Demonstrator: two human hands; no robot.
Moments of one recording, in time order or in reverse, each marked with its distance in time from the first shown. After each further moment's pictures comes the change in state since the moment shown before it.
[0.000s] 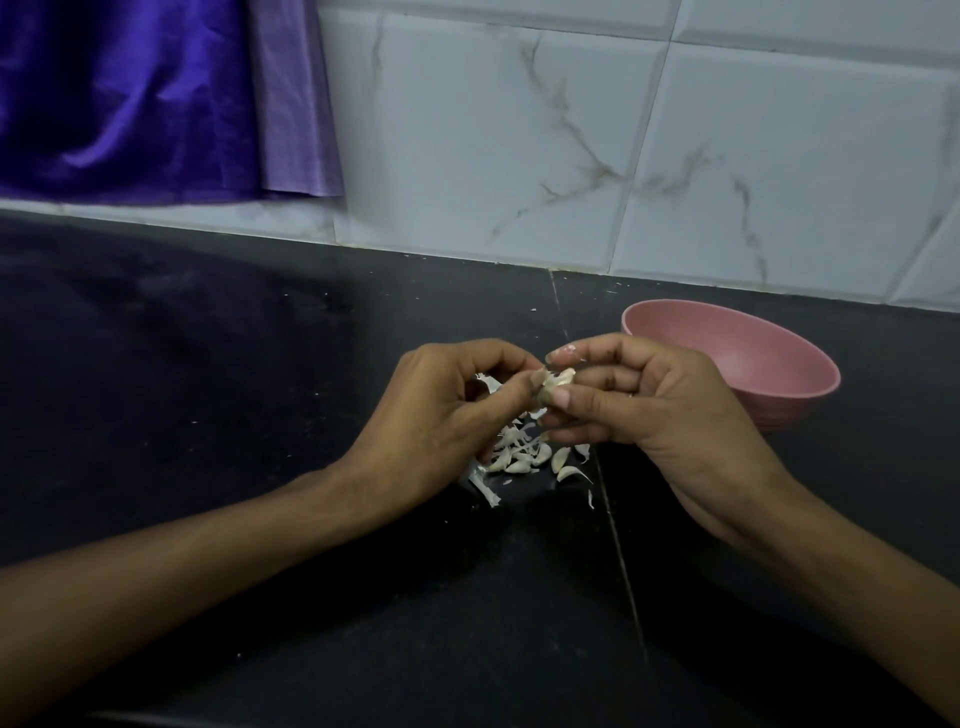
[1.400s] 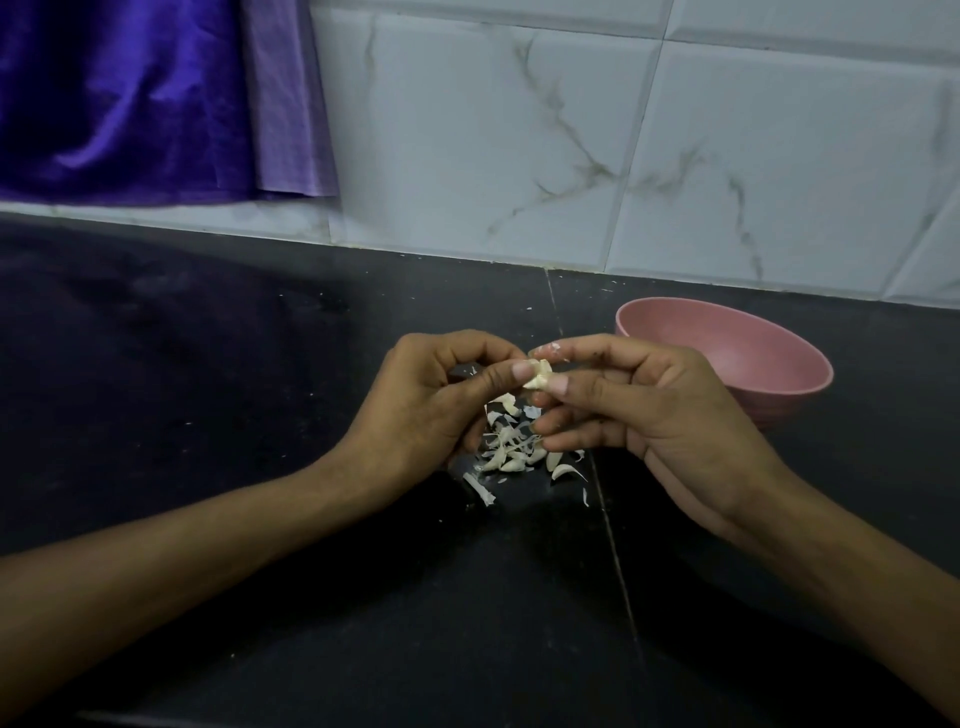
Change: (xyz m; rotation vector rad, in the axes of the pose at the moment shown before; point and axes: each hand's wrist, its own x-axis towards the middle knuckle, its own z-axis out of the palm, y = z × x) left_hand 0.004 -0.003 -0.002 -0.178 0.043 -0.074; right_hand -0.005 -0.008 0.003 0.068 -0.039 0.052
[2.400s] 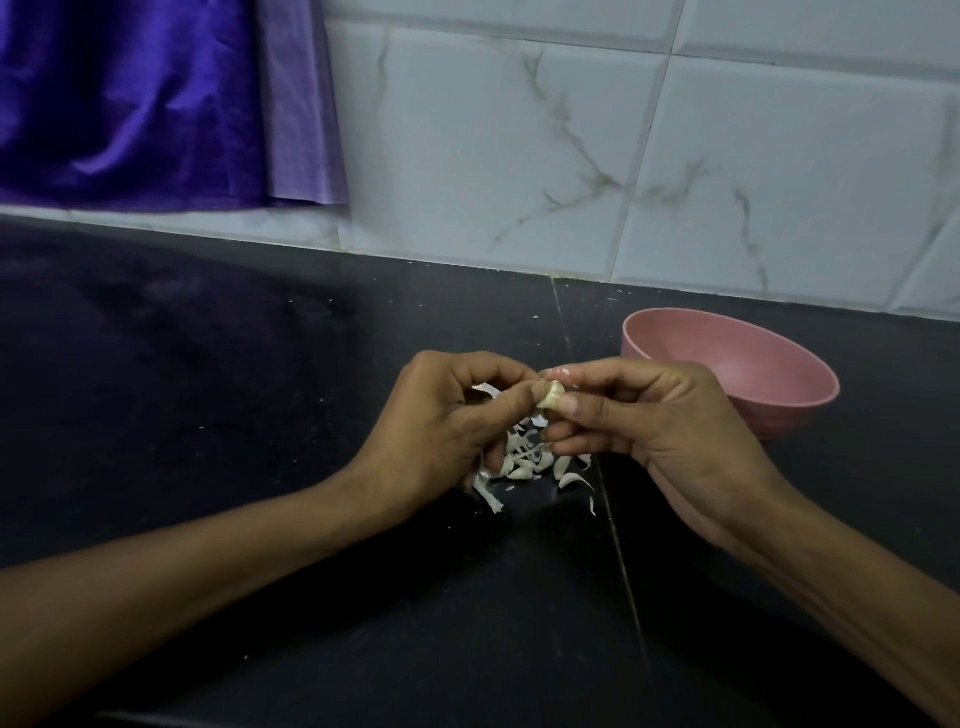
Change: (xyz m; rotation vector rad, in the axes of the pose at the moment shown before) left_hand -0.004 -0.002 0.002 0.021 -0.013 -0.027; right_hand 0.002 0.007 0.000 0.007 0.037 -0.038
